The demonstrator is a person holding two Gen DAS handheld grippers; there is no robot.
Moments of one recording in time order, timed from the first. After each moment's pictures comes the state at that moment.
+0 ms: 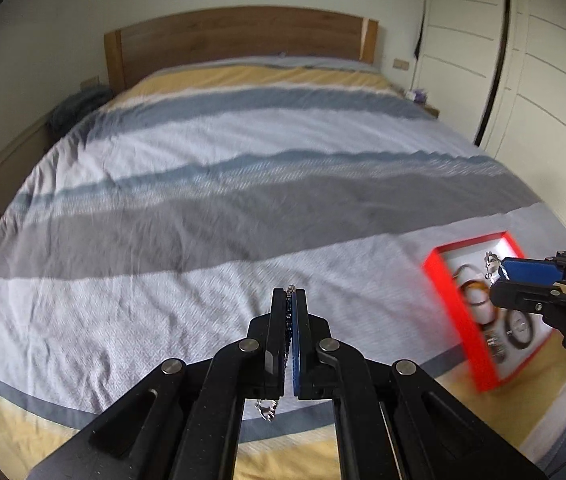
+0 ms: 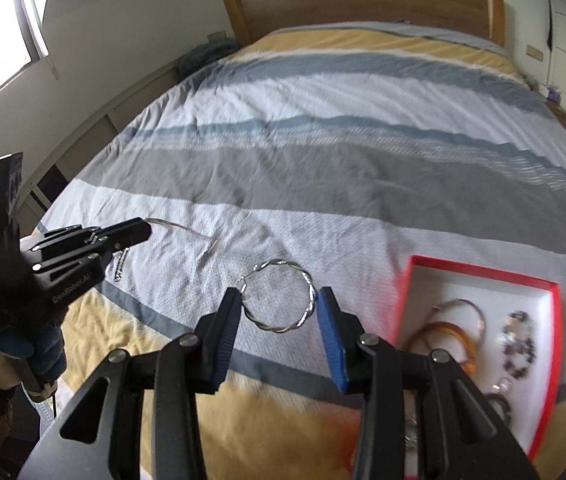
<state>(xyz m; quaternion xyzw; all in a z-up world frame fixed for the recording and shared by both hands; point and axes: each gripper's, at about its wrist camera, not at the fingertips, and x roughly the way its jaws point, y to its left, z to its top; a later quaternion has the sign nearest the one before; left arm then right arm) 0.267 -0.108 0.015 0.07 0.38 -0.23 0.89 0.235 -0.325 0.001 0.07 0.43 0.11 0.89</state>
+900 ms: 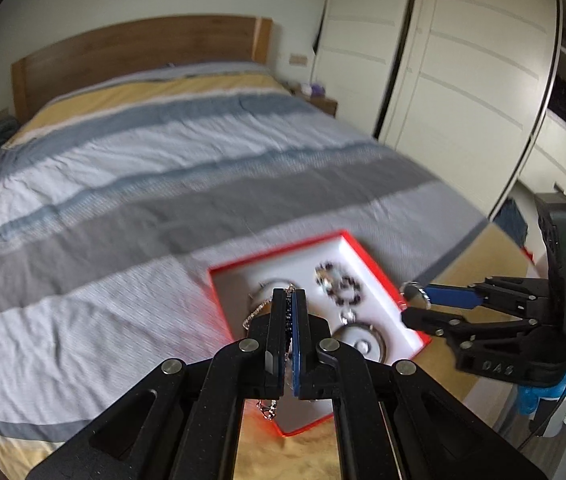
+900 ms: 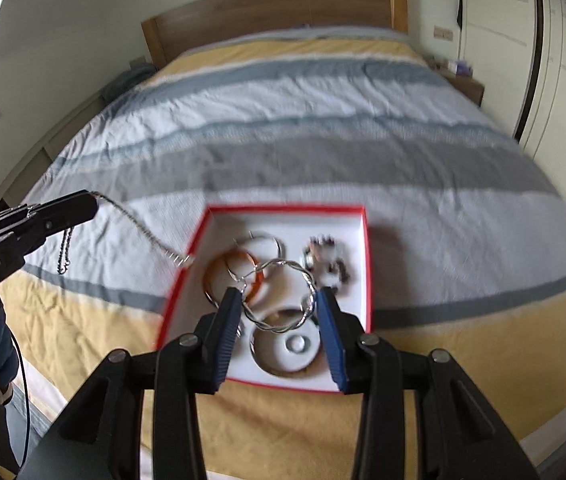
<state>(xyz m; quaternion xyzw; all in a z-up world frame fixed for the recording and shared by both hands) 0.189 -0.300 0.018 0.08 0.38 -0.37 0.84 0.141 -0.488 -0.026 0.09 0.45 -0.01 0.89</state>
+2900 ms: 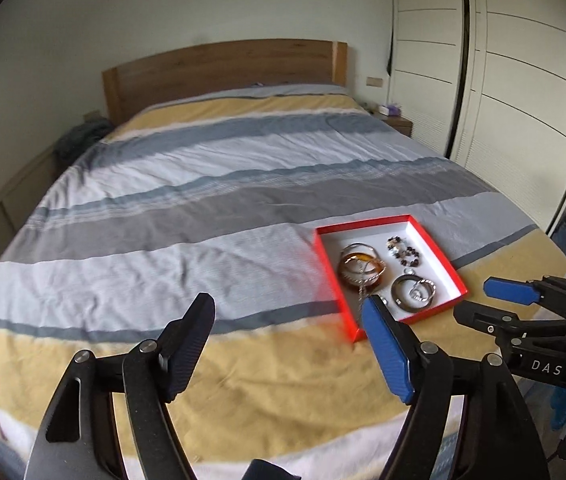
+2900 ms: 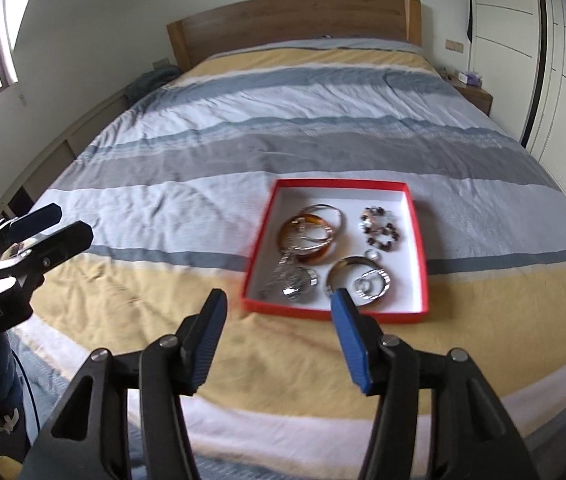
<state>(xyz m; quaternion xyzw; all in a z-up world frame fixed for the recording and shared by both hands) 0.071 -0.169 0.068 0.08 0.33 -0.22 0.91 0.053 -0.388 0.021 0.08 0.41 0.01 0.91</state>
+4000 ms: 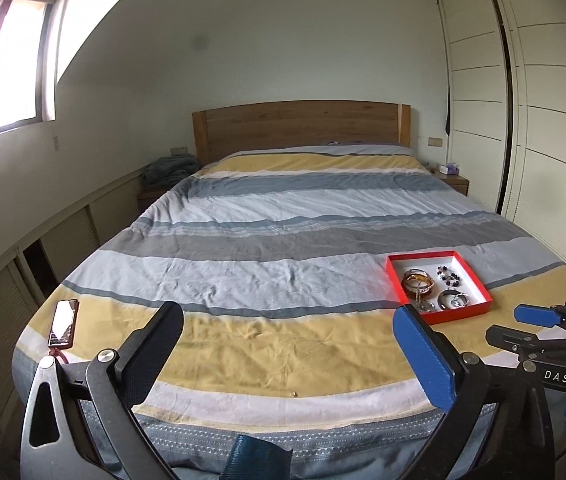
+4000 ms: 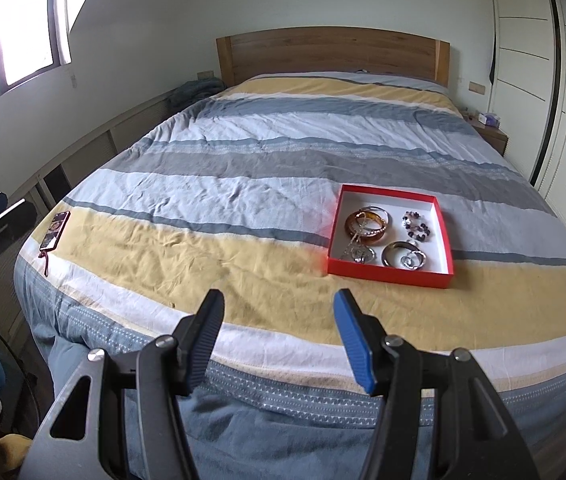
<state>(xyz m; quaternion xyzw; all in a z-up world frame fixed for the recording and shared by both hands) -0.072 -0.045 0.116 0.05 0.24 -0.10 0.97 -0.056 -0.299 0.055 0.04 0.37 0.04 0.93</state>
